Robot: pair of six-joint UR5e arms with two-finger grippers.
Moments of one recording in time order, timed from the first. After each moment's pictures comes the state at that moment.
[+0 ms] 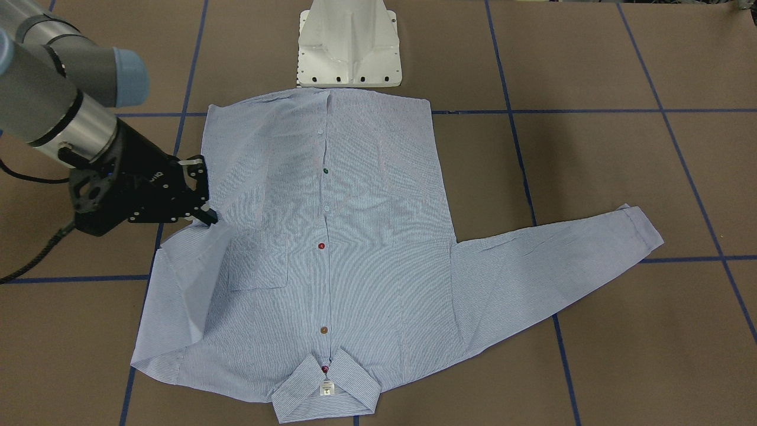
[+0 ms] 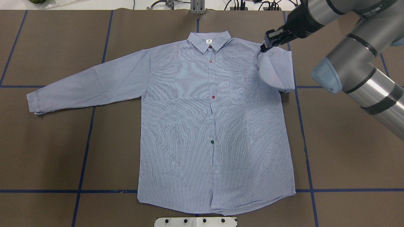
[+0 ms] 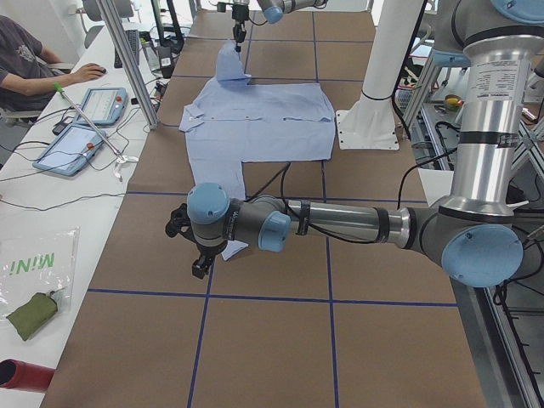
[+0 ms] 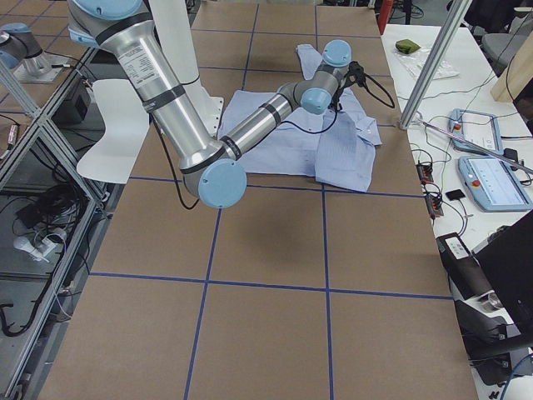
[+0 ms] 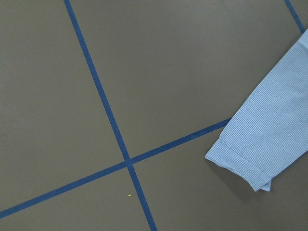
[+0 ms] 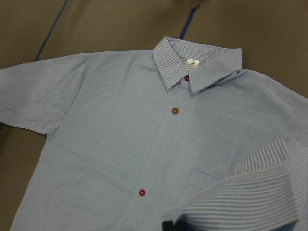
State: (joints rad) left arm -1.56 -1.62 -1.58 -1.77 -2.45 0.18; right arm 0.98 -0.95 1.64 -1.20 2.34 0.73
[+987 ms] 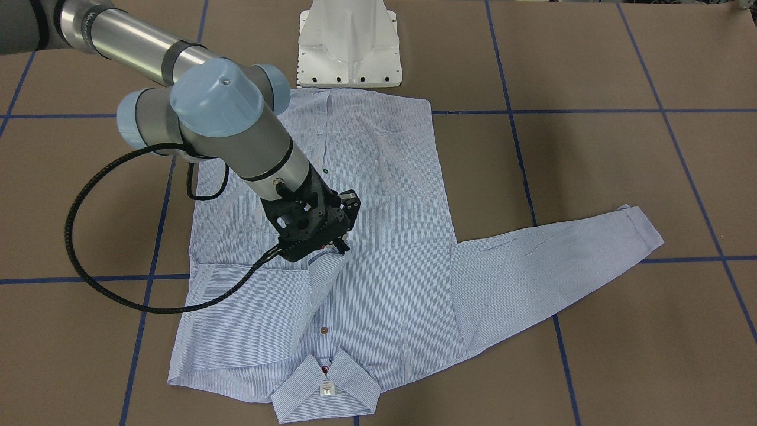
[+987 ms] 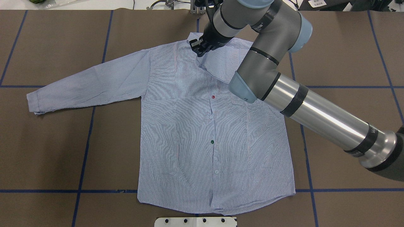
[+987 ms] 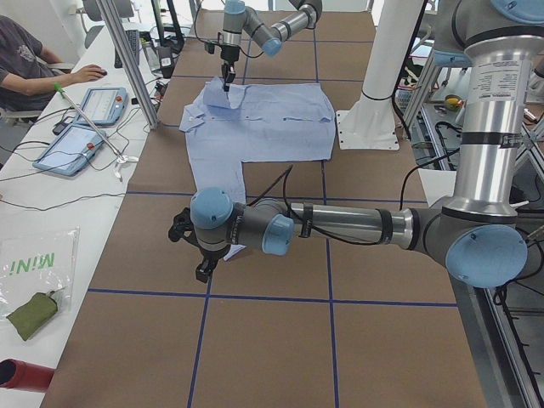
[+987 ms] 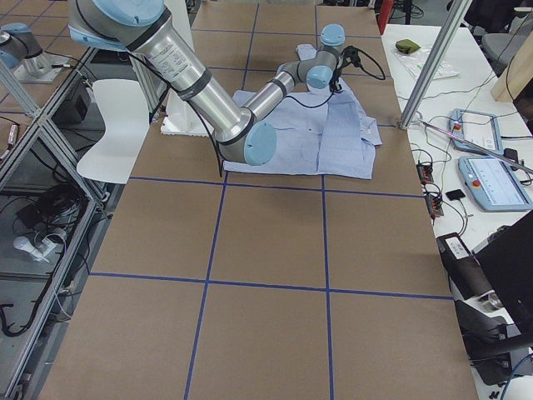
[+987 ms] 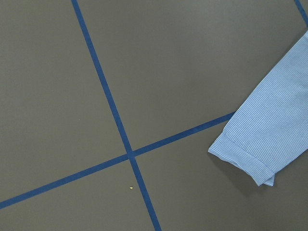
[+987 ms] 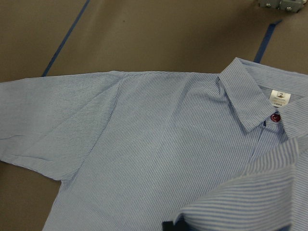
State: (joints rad) left arm -1.56 -1.61 -1.58 -1.77 -2.45 0.18; right arm 0.77 -0.68 1.34 -1.14 2.09 0.79
